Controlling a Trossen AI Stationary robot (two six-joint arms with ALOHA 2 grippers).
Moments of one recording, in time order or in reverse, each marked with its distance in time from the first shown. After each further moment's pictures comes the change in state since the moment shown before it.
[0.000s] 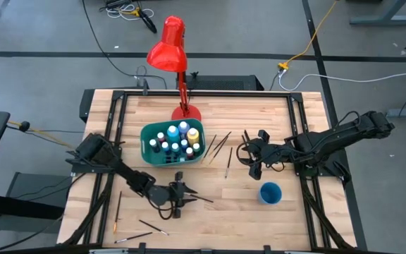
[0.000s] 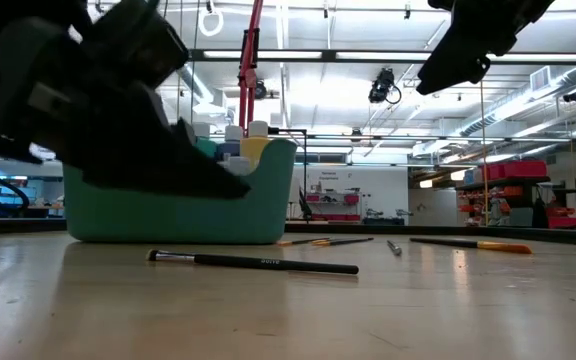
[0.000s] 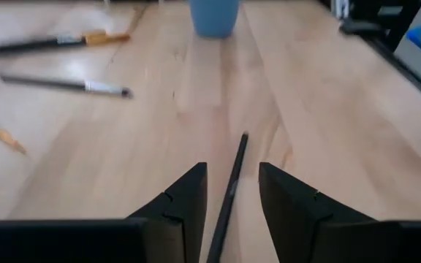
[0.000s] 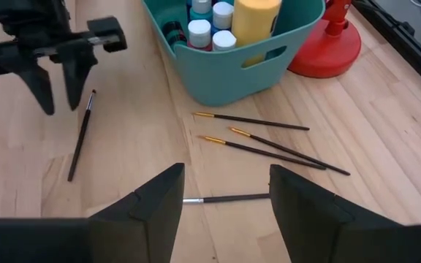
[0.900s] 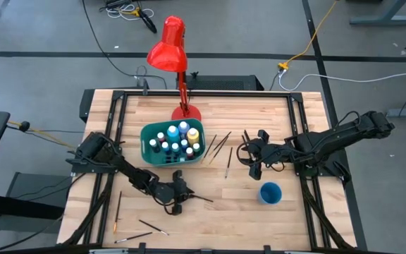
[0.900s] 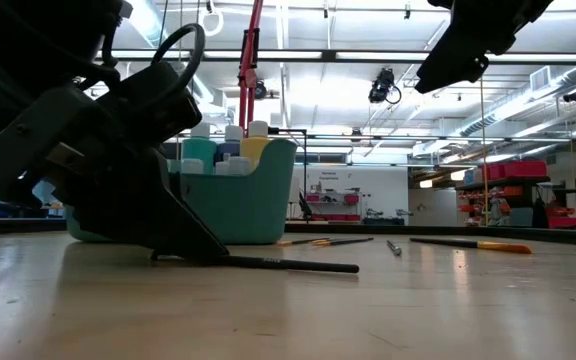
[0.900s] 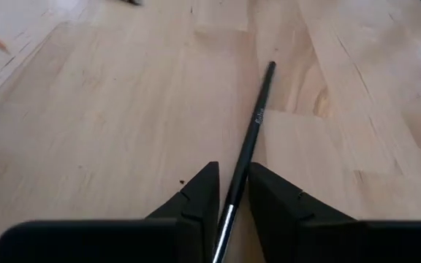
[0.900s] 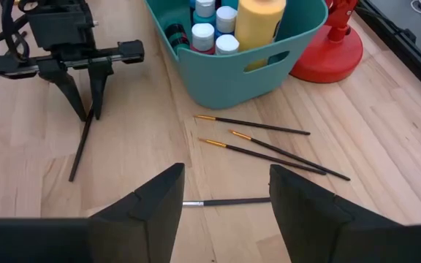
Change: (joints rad) left arm 0.051 0.014 0.003 -0.209 0.121 -0.196; right arm 0.000 0.000 0.000 0.010 -0.001 -0.022
